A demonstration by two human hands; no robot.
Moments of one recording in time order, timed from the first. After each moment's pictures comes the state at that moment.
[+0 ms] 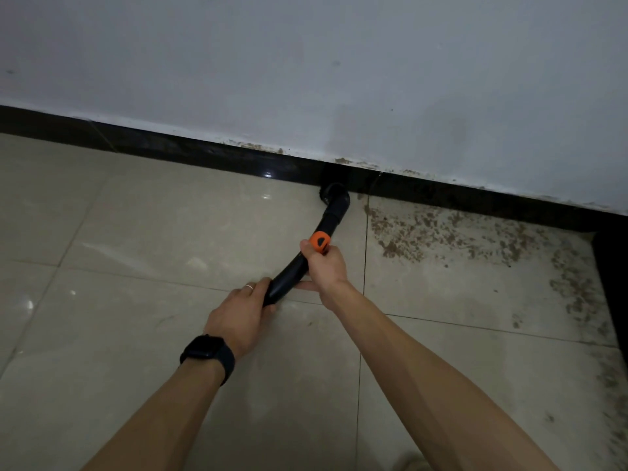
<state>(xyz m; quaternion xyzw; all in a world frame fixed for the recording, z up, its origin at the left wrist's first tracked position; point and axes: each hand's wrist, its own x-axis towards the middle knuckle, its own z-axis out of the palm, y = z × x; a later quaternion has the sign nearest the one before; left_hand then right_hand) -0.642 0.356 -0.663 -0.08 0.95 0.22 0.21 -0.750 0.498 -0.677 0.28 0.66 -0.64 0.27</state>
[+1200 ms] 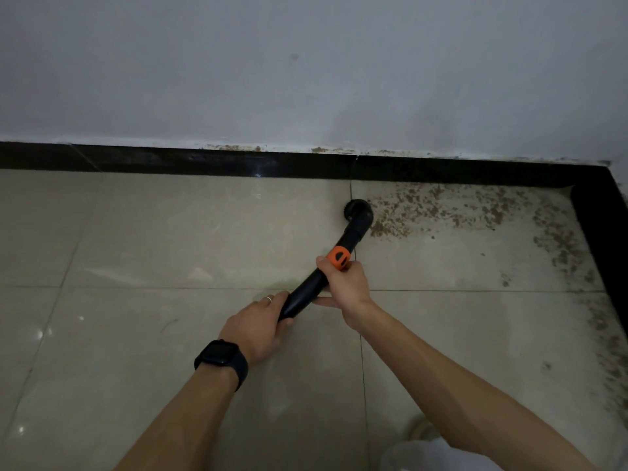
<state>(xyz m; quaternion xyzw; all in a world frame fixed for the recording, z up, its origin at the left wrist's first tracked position) -0.622 0.379 -0.647 0.04 0.95 0.19 0.26 -0.692 0.552 -0.665 0.32 0.63 -0.67 0.22</state>
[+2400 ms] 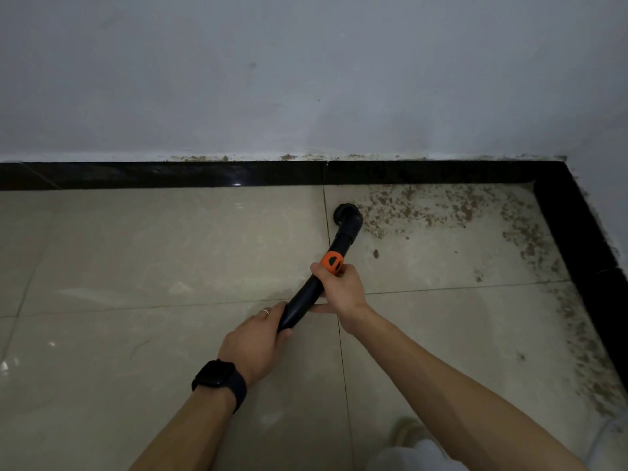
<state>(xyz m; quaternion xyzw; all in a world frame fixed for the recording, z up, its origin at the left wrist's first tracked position) -0.621 0.415 -0.653 0.05 0.94 0.22 0.25 -0.695 0.583 -0.657 0.33 0.65 -0.65 0.21</state>
